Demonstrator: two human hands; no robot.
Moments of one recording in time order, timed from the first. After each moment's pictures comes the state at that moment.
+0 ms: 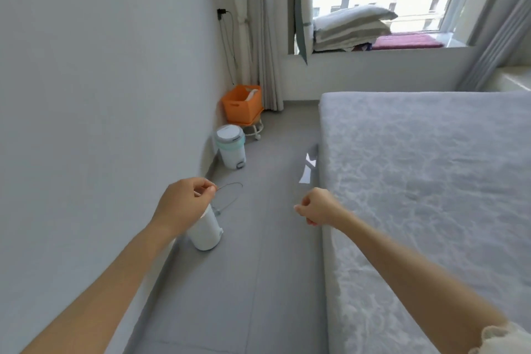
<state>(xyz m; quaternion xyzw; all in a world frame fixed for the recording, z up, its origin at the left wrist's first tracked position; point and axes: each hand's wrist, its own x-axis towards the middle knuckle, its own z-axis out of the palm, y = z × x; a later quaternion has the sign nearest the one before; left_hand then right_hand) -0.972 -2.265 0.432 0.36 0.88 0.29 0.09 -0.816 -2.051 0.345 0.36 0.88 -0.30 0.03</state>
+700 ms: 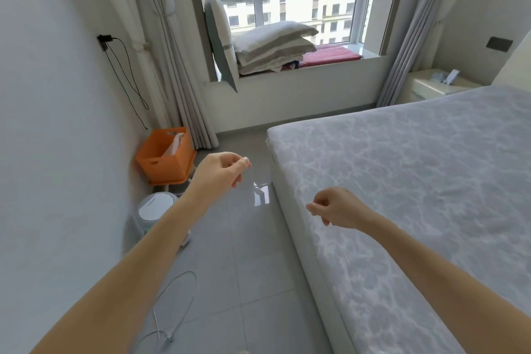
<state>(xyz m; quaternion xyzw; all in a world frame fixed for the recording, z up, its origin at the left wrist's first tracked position) -1.297 -1.758 0.444 0.54 0.70 0.40 0.25 -1.061 -1.676 0.375 0.48 0.82 -0.31 -0.07</state>
